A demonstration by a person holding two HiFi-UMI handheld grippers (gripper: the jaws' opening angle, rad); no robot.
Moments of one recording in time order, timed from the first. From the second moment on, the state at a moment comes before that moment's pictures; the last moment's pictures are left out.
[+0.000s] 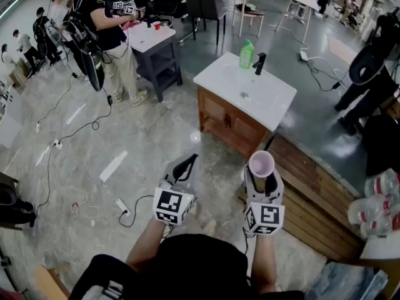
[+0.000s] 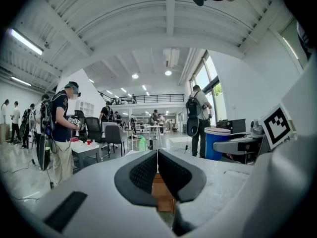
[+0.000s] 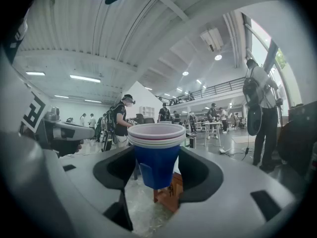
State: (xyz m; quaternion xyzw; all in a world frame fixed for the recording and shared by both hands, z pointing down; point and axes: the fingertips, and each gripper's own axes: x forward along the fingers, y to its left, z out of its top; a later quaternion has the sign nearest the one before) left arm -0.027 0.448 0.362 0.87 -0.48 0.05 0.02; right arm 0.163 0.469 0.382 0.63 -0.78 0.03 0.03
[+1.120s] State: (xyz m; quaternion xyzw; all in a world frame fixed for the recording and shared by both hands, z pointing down) left arm -0.040 0.338 0.374 0.87 -0.49 0.06 0.03; right arm 0.151 0.358 0.400 0.61 -0.79 0.04 0.04
